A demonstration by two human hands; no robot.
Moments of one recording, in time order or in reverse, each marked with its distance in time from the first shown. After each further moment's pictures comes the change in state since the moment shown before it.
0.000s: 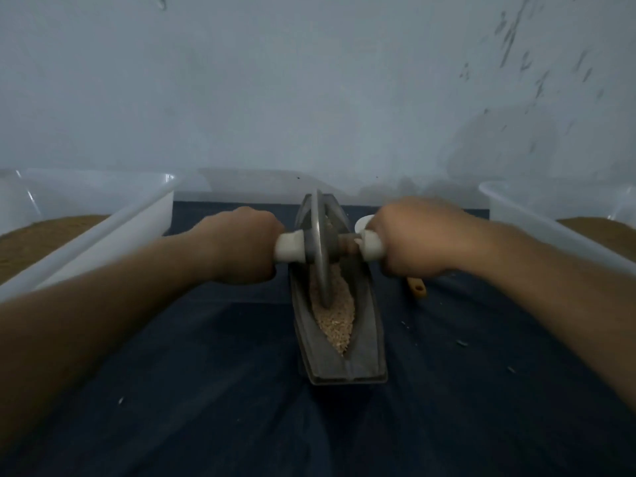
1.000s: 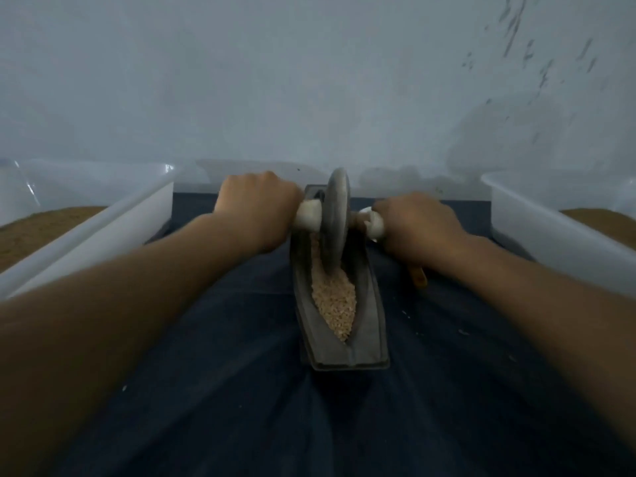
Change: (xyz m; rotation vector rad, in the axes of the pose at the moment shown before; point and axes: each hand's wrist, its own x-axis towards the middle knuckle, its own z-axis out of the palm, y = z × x) left_hand 0.017 0.029 -0.012 0.278 0.259 -0.035; right_hand 0.011 0.003 0.028 0.160 0.119 0.183
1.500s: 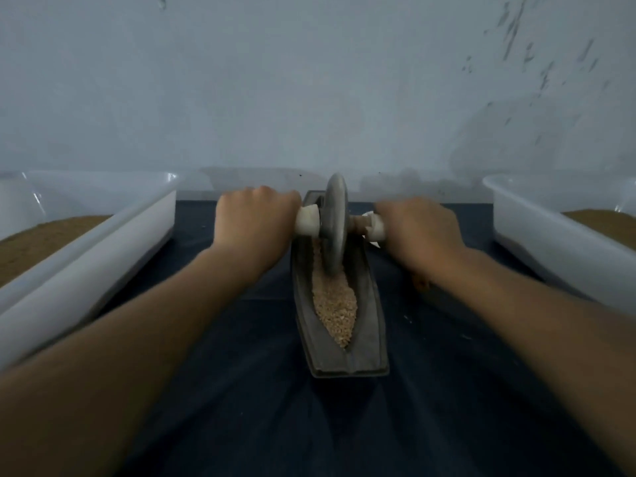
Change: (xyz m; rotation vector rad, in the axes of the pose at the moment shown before) left_hand -0.011 0.006 0.015 0.057 0.242 -0.081; right_hand -0.003 -0.005 0.007 -0.097 0.201 0.005
